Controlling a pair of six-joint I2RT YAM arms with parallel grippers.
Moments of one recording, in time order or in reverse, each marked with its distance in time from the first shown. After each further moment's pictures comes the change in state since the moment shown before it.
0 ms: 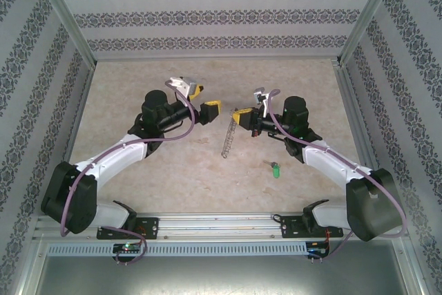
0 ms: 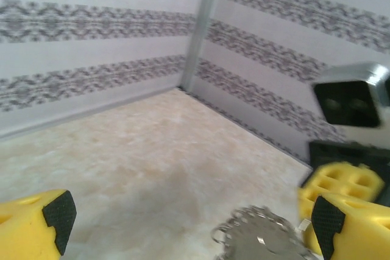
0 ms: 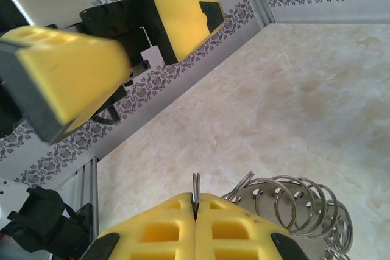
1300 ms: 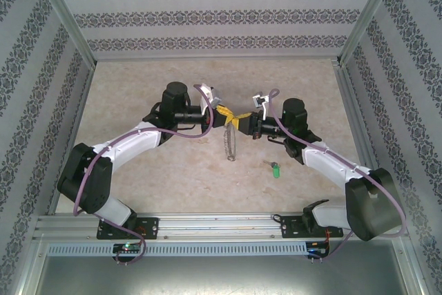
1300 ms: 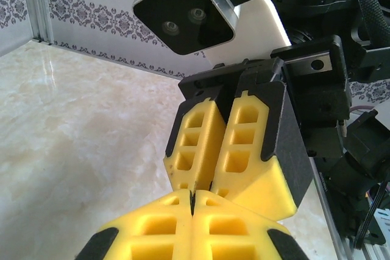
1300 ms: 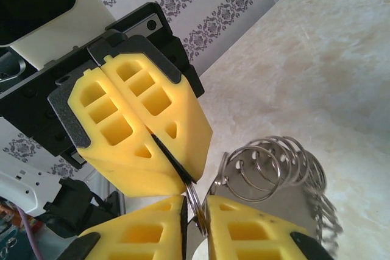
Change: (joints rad) left arm -0.058 0.180 0.174 -0.233 0.484 0.287; right arm 0.003 0.005 -0.022 -0.018 -0.062 0.076
